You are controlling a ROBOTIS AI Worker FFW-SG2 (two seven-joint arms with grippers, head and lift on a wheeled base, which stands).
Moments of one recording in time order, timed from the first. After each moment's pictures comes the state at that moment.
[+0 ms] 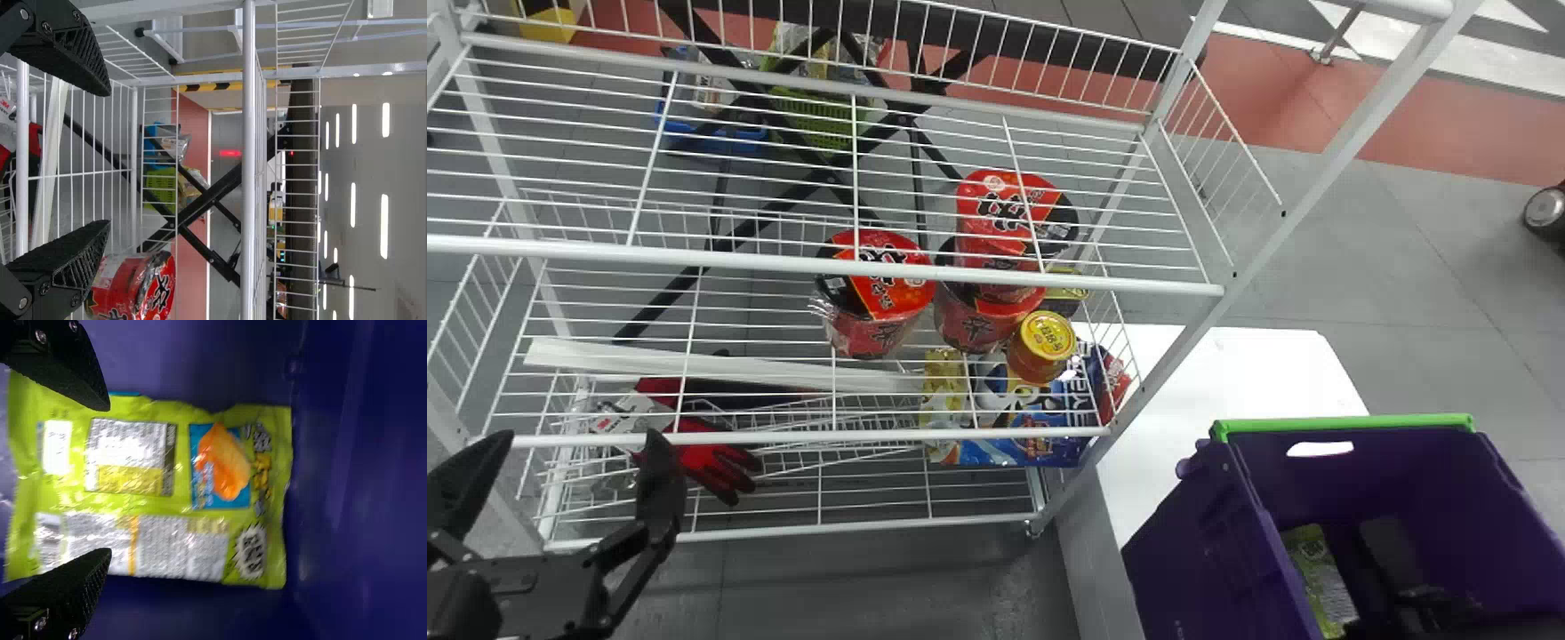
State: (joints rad) left arm 0.69 0.11 -0.25 -2.05 -0.04 -0.05 0.24; right arm 0.13 -0.47 -0.51 -0.93 0.47 0.46 0.68
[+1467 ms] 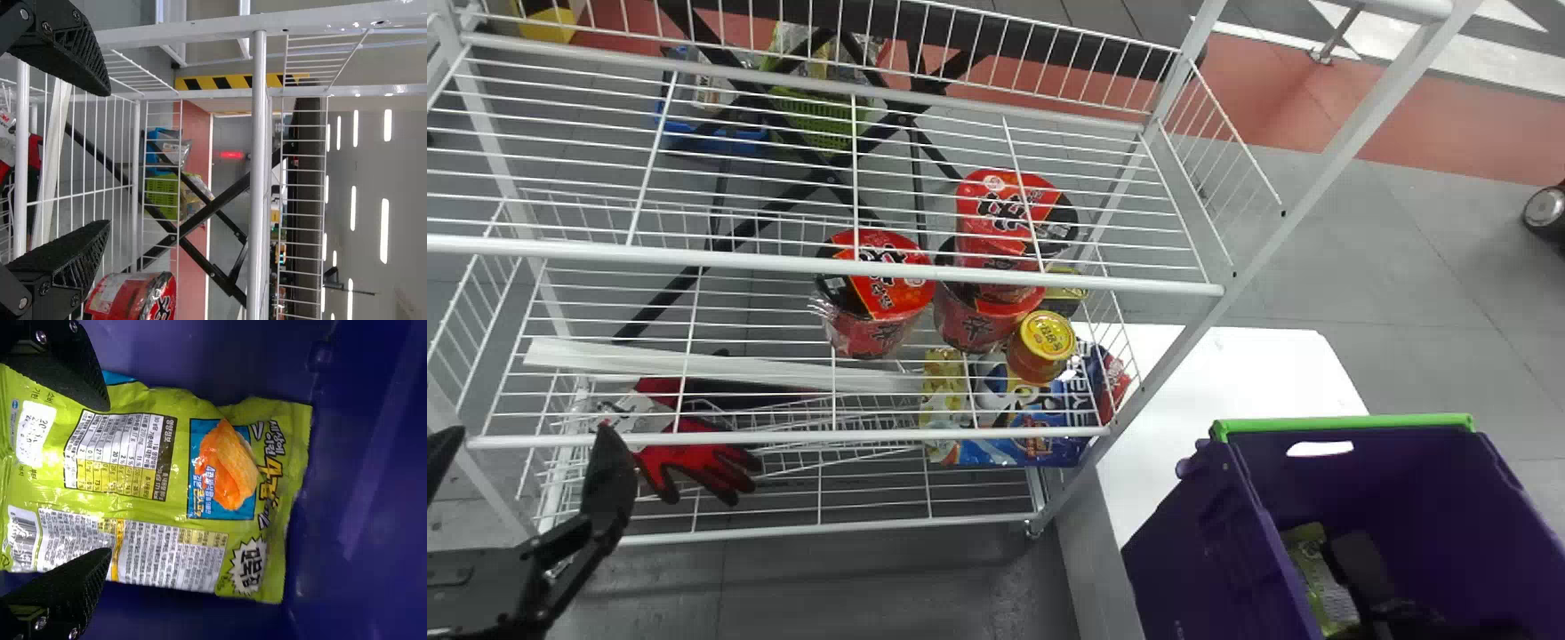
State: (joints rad) left arm 0.67 0.12 -0.15 -2.01 0.03 -0.08 0.15; right arm 0.04 -0.47 -0.50 -0.70 0.54 0.30 0.54
